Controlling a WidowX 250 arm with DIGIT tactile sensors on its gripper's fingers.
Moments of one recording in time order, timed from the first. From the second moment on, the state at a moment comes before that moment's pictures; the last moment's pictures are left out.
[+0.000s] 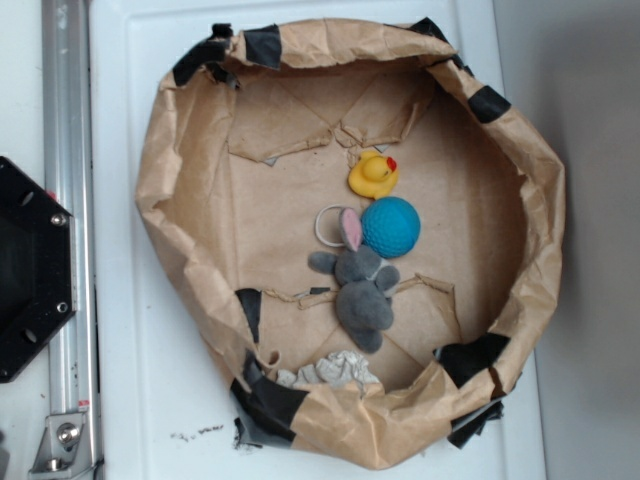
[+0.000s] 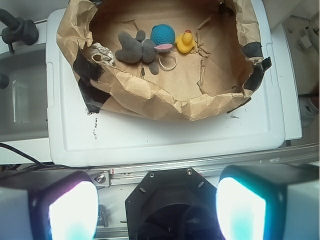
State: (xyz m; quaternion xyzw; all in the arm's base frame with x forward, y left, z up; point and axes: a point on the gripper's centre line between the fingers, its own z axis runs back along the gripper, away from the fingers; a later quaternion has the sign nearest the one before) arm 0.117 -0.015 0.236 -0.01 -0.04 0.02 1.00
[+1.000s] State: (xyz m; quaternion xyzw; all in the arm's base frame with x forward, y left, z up) arm 0.239 -0.033 0.161 -0.05 0.07 0.29 0.95
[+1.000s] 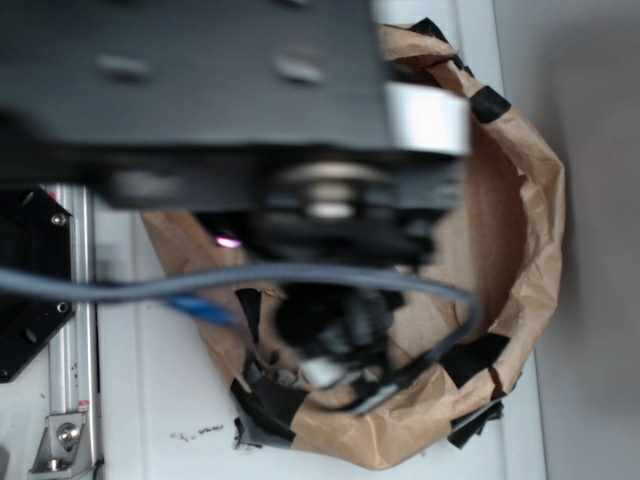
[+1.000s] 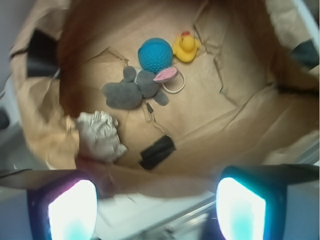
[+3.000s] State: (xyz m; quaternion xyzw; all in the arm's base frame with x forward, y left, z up) arm 0.235 -0.096 0.051 -0.16 0.17 0.31 0.92
